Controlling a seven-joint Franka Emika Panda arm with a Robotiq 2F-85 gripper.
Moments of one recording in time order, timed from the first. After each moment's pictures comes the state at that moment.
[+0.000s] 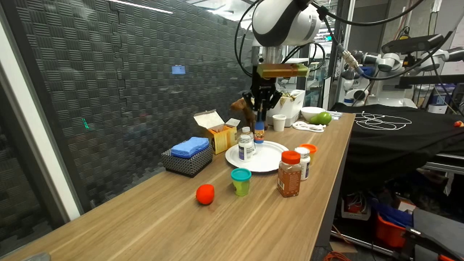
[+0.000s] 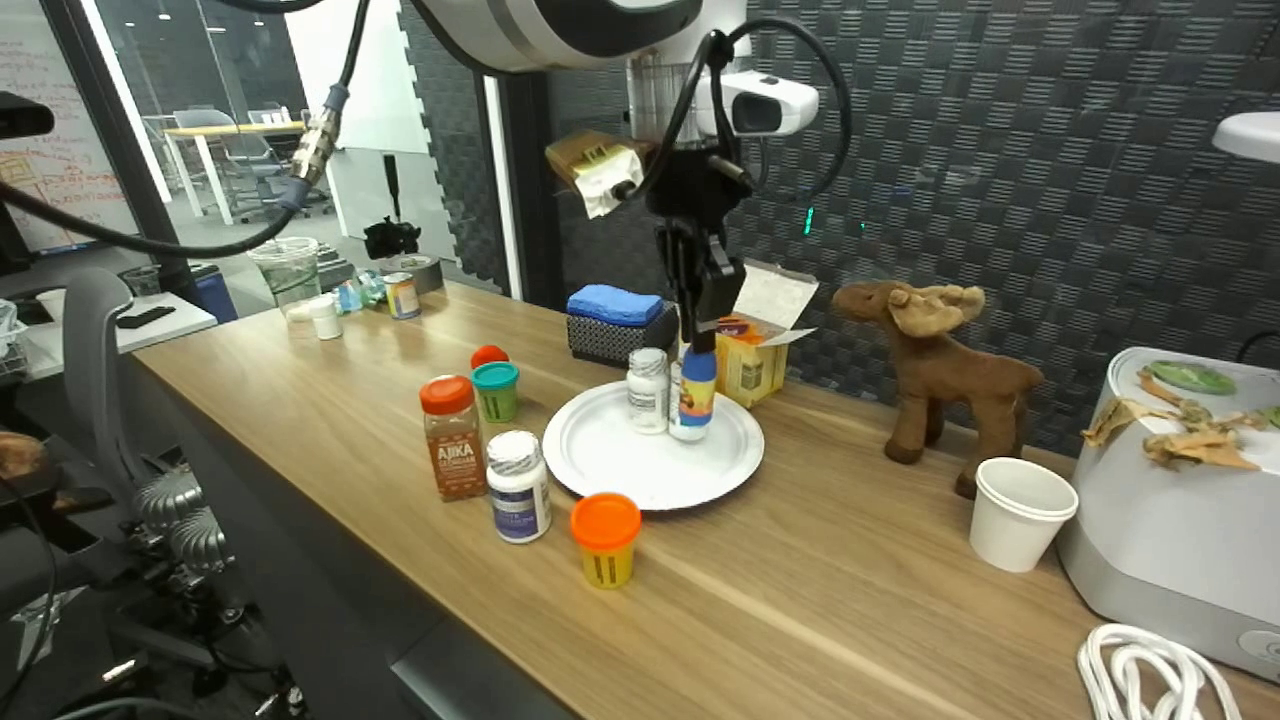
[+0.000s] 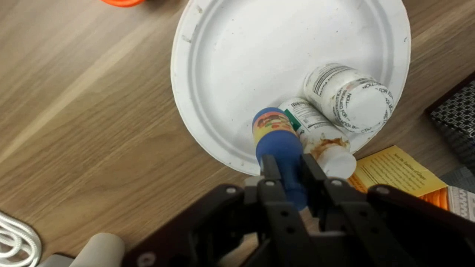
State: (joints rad) arm -0.05 0.31 -0.08 -1.82 0.00 2.24 0.37
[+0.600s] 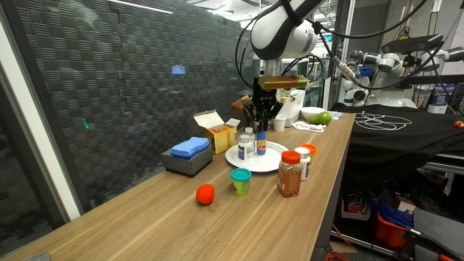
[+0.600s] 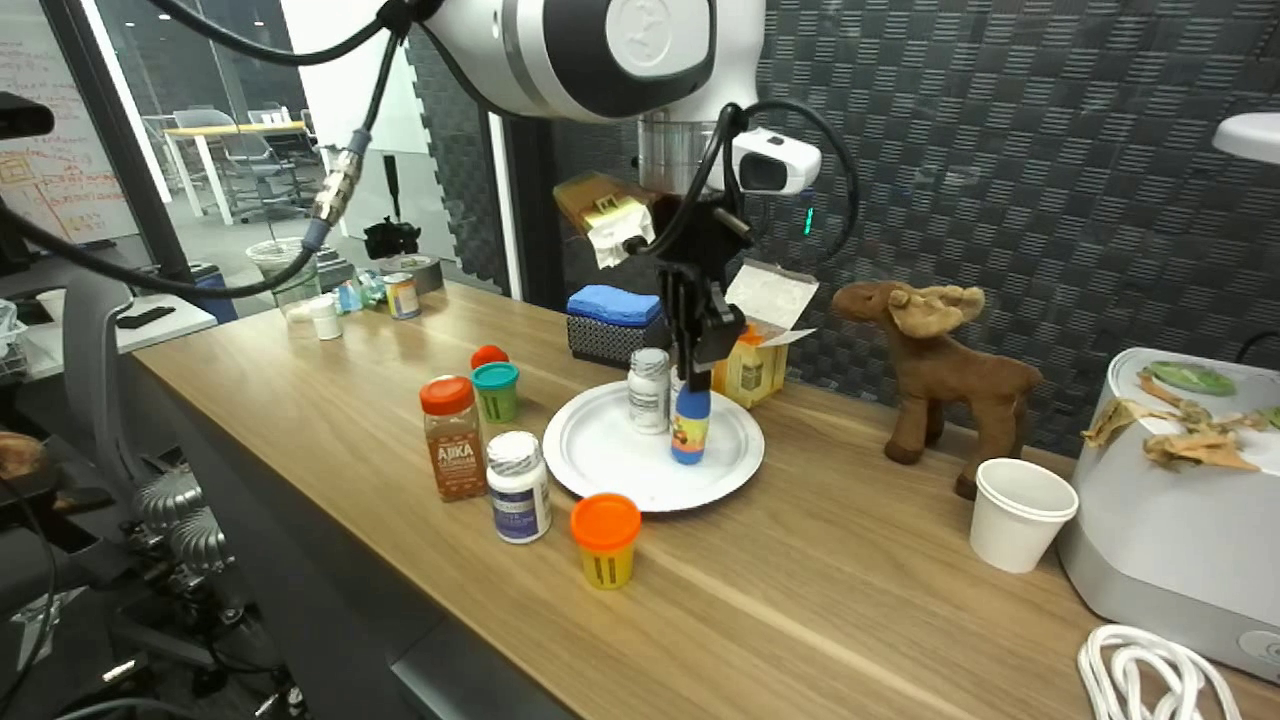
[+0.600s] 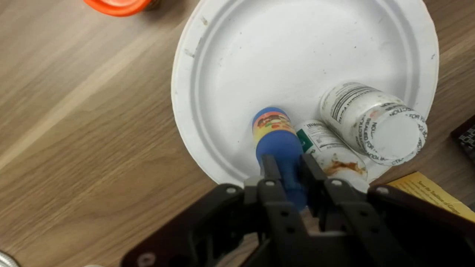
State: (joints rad) arm -0.05 0.36 -0.09 -1.83 0.03 2.24 0.33
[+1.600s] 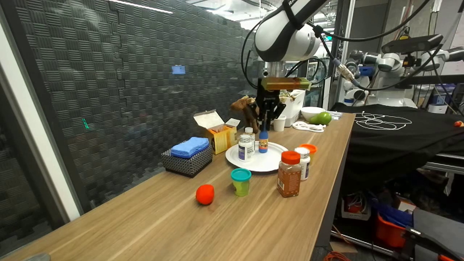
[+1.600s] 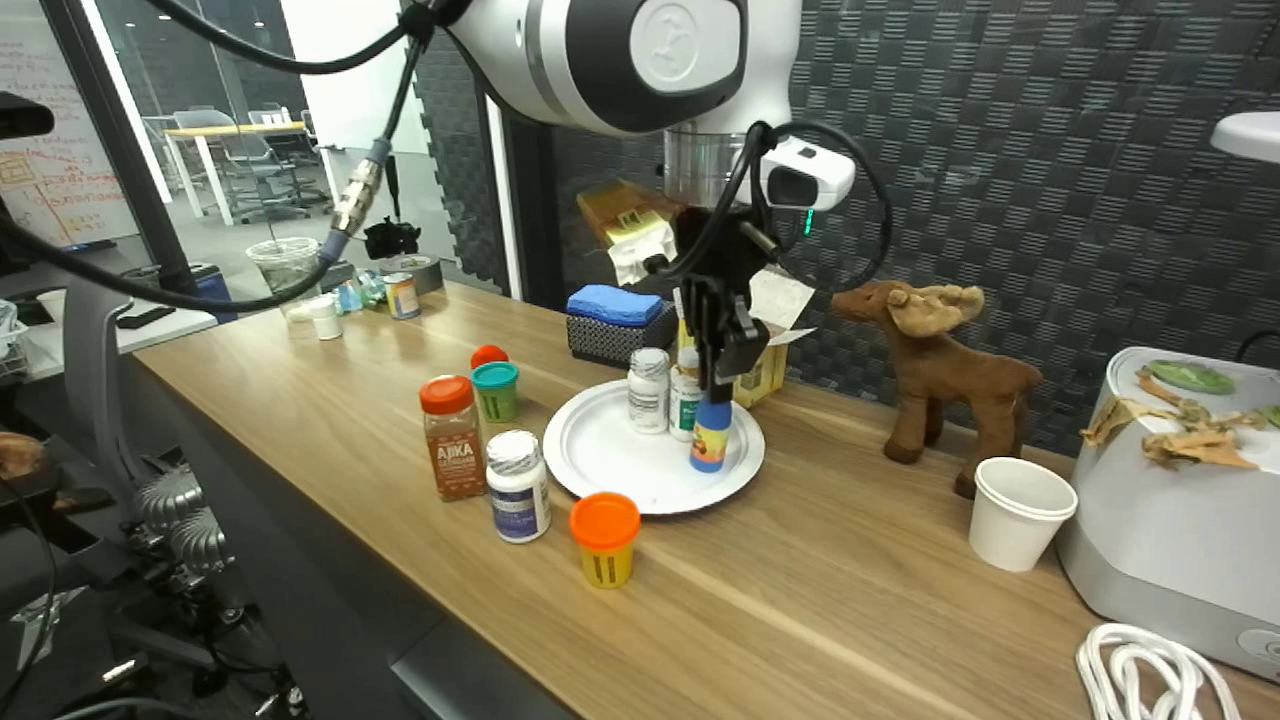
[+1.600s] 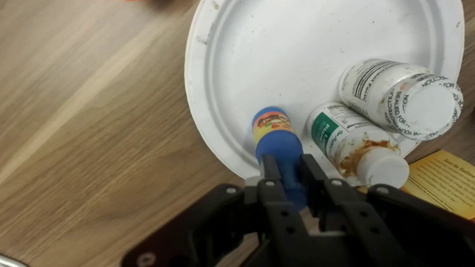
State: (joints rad) arm -0.09 0.38 -0.09 -1.82 0.06 2.27 0.33
